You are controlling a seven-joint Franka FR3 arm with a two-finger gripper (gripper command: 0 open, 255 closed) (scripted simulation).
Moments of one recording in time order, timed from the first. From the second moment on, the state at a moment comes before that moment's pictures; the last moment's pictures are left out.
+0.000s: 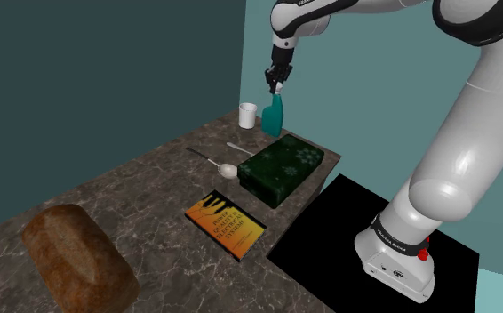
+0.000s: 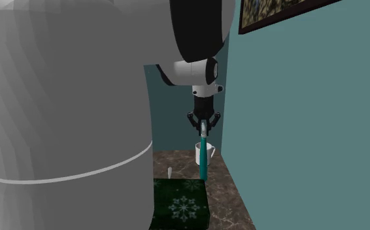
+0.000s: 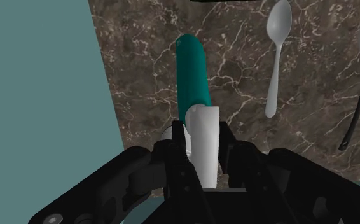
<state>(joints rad) -0.03 0.11 -0.20 -1.89 0.00 2.06 -0.19</state>
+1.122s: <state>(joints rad) -0.03 0.08 -0.20 -1.70 -0.01 1.84 -0.19</state>
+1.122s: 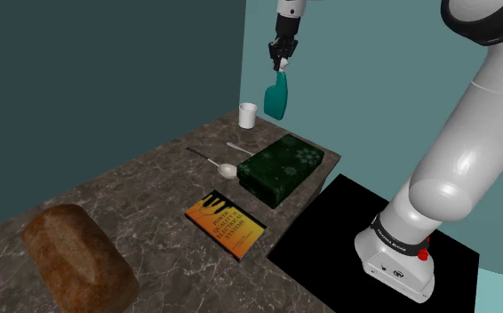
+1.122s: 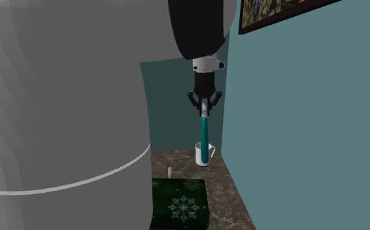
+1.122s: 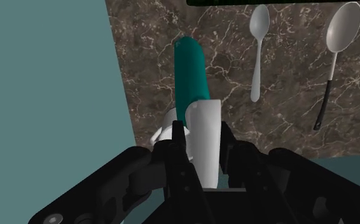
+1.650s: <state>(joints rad) -0.03 0.08 -0.20 -1.59 0.00 1.73 -0.19</state>
